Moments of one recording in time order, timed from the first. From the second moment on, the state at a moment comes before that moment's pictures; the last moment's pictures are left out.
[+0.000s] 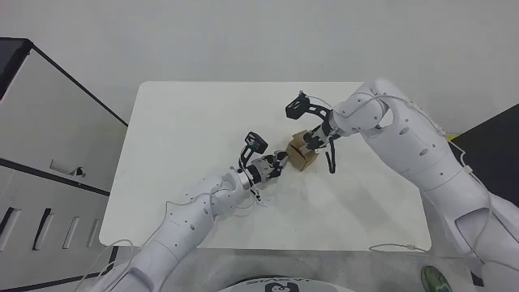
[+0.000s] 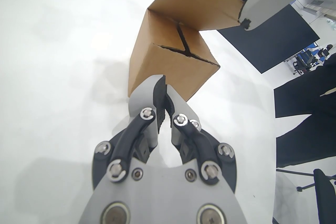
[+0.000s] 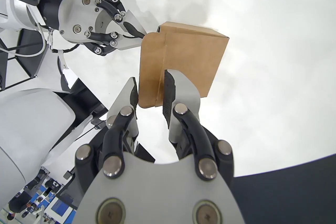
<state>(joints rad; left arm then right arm) 1.22 -1.37 -0.88 -1.08 0.99 -0.55 0.06 -0.71 -1.06 0.73 -1.45 -0.46 -0.19 1.46</state>
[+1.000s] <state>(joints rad) 1.21 -1.37 -0.88 -1.06 0.99 -0.55 0.07 -0.76 -1.02 0.89 -1.39 -0.31 -0.23 1.38</state>
